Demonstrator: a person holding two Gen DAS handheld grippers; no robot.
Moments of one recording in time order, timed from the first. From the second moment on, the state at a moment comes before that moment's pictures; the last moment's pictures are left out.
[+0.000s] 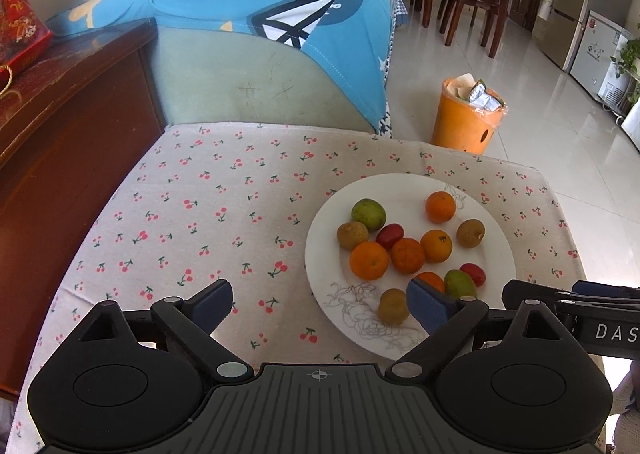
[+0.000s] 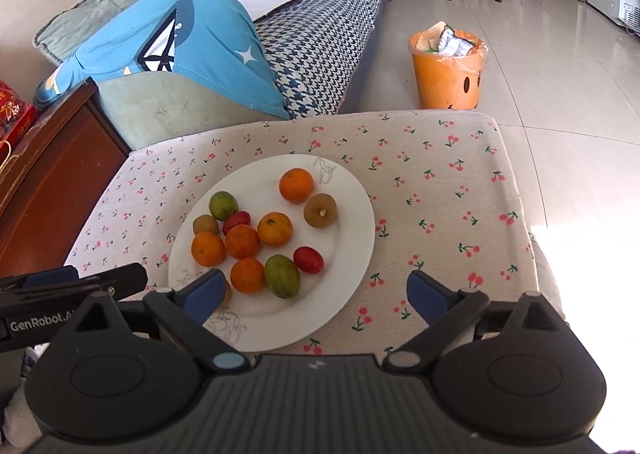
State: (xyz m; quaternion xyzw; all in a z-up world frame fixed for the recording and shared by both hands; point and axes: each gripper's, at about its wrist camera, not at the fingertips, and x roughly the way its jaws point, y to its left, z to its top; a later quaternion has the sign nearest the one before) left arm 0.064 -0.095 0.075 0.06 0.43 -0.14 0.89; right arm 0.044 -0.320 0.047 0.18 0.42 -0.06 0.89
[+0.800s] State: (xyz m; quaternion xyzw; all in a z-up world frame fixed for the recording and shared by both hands) left arm 0.074 -0.108 0.048 0.11 0.47 -0.09 0.87; right arm 0.059 -0.303 0.026 0.13 0.47 -0.10 0.87
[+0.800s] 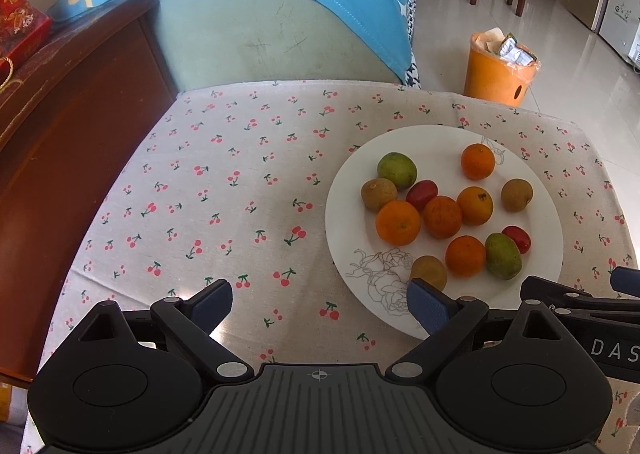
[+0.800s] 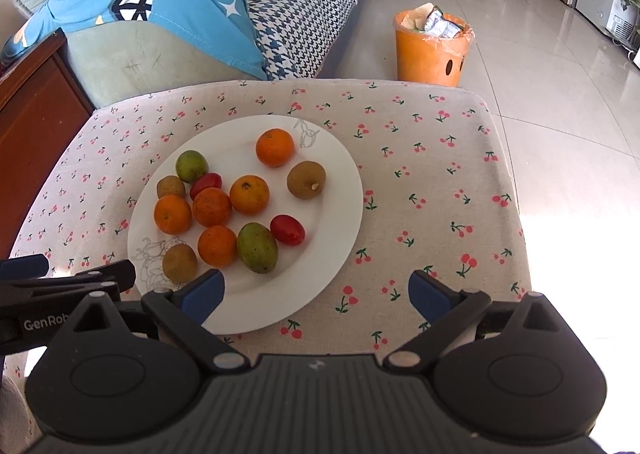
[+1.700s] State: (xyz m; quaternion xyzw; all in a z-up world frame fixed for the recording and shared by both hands) left arm 0.076 -0.104 0.046 0.11 0.47 -0.08 0.87; right arm 0.059 -0.295 0.021 0.11 0.47 -0.09 0.87
